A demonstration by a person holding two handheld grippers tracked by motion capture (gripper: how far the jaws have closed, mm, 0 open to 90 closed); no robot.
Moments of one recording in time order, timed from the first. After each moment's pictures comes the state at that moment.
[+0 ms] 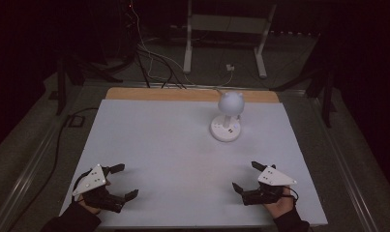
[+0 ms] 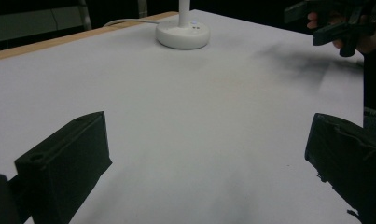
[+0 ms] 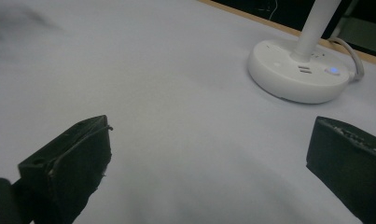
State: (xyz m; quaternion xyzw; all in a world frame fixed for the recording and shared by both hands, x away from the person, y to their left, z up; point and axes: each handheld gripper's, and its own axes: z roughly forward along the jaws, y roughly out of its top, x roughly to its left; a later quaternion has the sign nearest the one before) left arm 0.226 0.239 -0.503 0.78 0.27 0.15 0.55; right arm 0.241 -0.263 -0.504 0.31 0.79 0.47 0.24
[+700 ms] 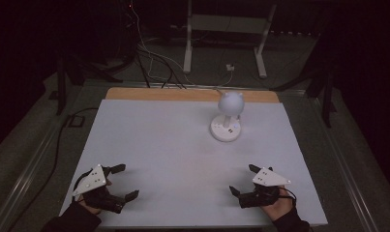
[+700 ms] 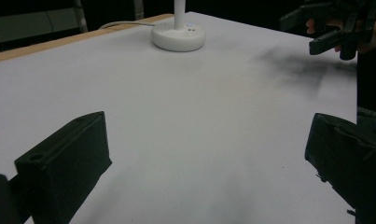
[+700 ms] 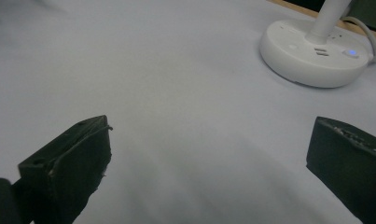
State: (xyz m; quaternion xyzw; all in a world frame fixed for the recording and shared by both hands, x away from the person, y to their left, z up) left arm 0.225 0.238 -0.502 0.77 0.26 0.15 0.56; right arm 0.237 -0.252 -0.502 0.32 0.81 0.44 0.22
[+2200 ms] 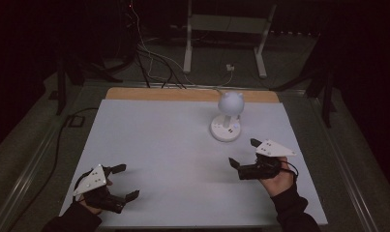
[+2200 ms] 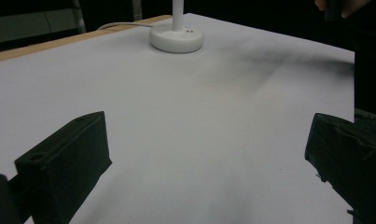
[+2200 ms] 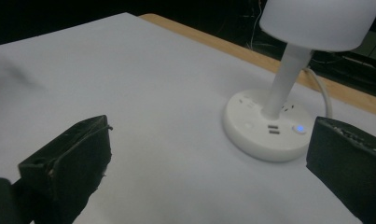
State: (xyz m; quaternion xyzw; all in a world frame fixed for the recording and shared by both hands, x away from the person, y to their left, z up) left arm 0.226 0.237 -0.502 0.77 0.26 0.15 0.56; right arm 0.285 -0.243 -0.437 0.34 0.78 0.47 0.24
